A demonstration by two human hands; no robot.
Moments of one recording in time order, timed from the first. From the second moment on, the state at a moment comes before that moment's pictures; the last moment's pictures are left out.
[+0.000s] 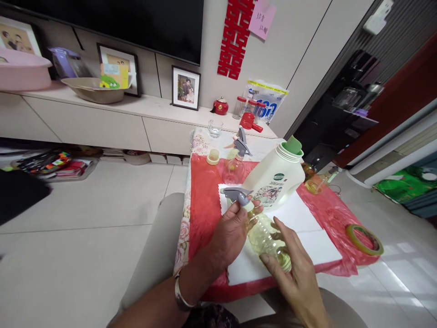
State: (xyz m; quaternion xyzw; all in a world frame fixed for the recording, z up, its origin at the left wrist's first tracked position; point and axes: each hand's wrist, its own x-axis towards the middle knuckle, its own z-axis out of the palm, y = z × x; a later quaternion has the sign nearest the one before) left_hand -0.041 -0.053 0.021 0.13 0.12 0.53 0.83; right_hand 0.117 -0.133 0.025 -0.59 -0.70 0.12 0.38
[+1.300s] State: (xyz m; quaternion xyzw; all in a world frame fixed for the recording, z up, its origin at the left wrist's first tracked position) left_hand -0.023 -0.074 0.041 0.26 0.16 0.54 0.79; right_hand 0.106 -0.158 0.000 -0.63 -0.67 0.09 0.39
